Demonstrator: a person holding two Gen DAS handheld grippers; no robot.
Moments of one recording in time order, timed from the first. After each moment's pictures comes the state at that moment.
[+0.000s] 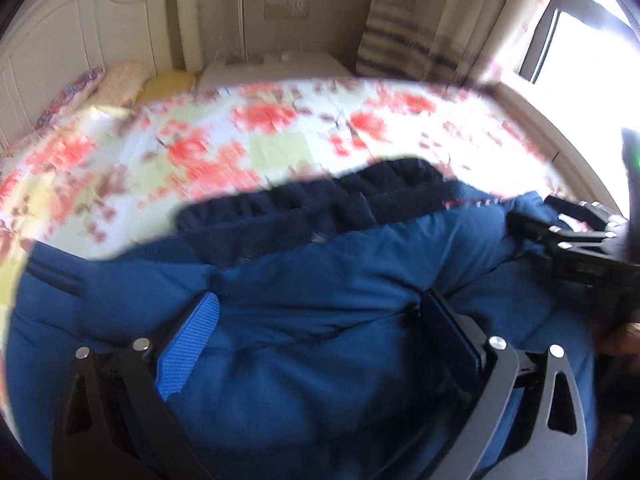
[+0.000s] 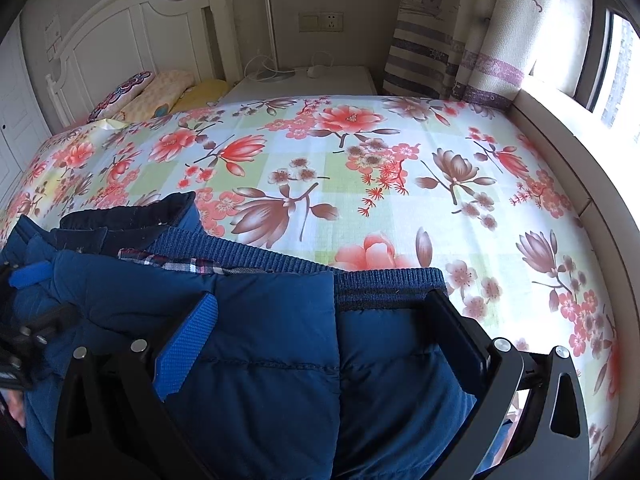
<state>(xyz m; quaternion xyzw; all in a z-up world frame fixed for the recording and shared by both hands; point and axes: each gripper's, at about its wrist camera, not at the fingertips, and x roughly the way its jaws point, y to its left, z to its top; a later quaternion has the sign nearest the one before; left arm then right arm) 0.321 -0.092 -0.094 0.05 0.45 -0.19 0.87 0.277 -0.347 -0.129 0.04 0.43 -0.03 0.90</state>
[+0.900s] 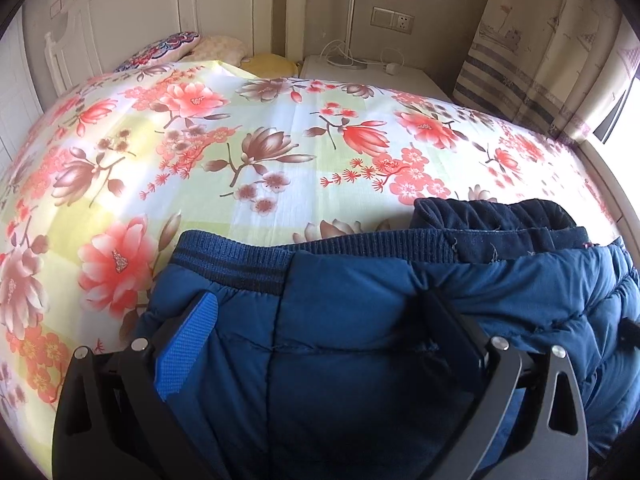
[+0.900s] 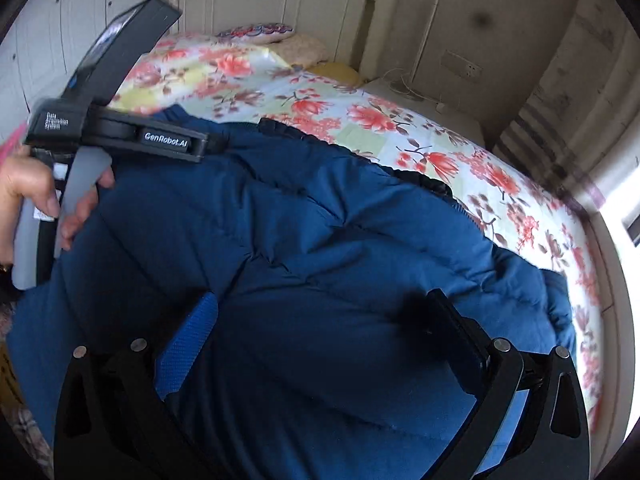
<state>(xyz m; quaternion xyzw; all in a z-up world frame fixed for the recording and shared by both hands) 0.349 0.014 -0.114 -0.01 0.46 -0.08 0.88 0.210 -0.179 -0.115 -0.12 0.42 0.11 0.89</state>
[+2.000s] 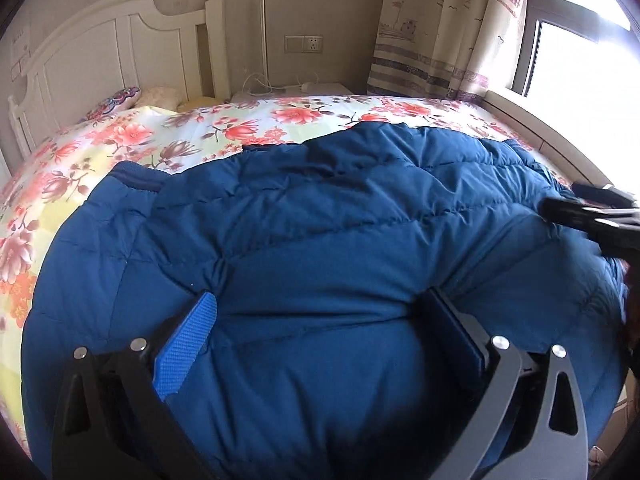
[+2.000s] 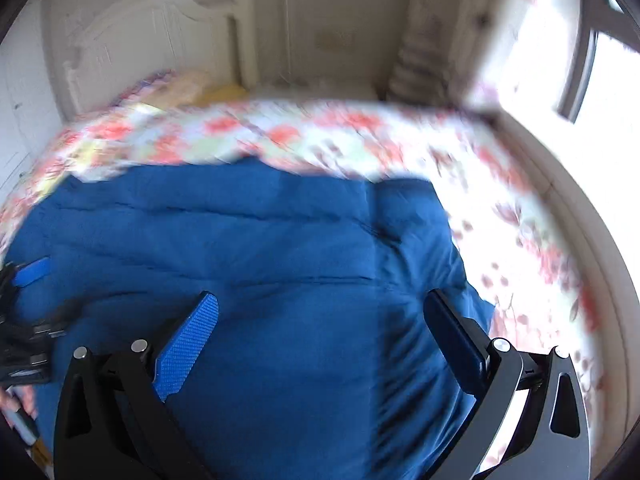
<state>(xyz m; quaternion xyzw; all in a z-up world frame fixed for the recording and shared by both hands) 0.217 -0.055 -0.113 0.05 0.39 -0.17 0.91 0.170 -0.286 -0.093 -0.01 0.38 -0.01 0.92</state>
